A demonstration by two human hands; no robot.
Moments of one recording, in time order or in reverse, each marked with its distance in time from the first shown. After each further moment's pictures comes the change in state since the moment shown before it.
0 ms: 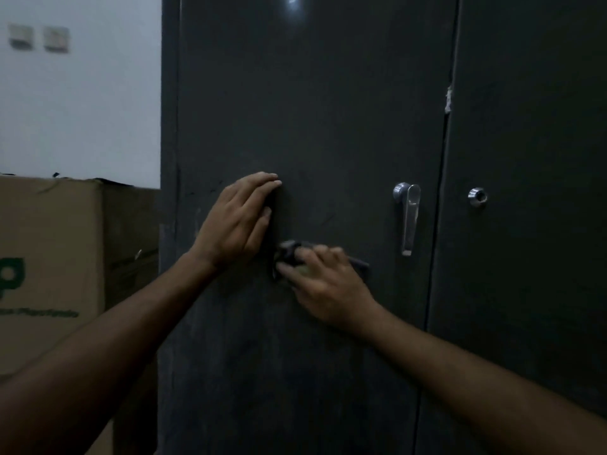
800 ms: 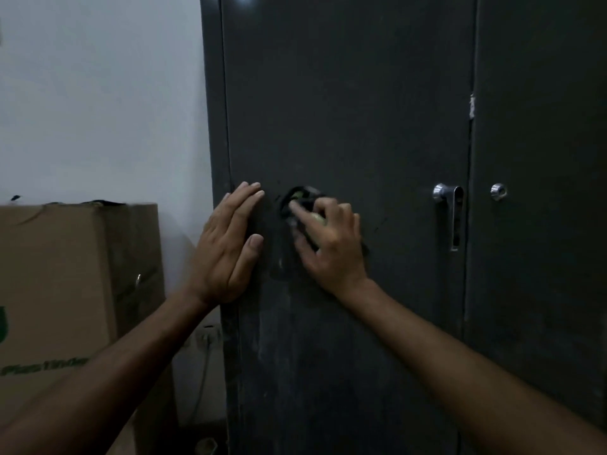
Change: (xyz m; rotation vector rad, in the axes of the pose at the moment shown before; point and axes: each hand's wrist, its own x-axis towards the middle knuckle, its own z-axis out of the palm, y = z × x) left_hand -0.058 -0.096 -0.035 -0.374 0.084 -0.004; right_hand 0.137 -0.056 0.026 -0.060 0.146 0.548
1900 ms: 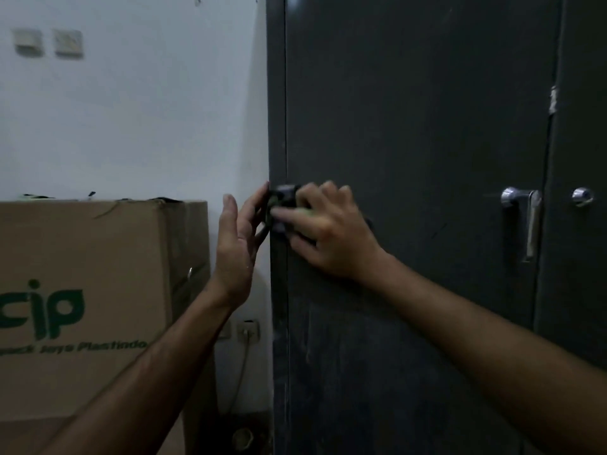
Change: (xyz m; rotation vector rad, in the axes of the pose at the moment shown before) left_hand -0.006 -0.001 -0.033 -0.977 0.097 -0.693; right_hand 0.055 -0.045 0.020 0.015 -0.182 -0.416
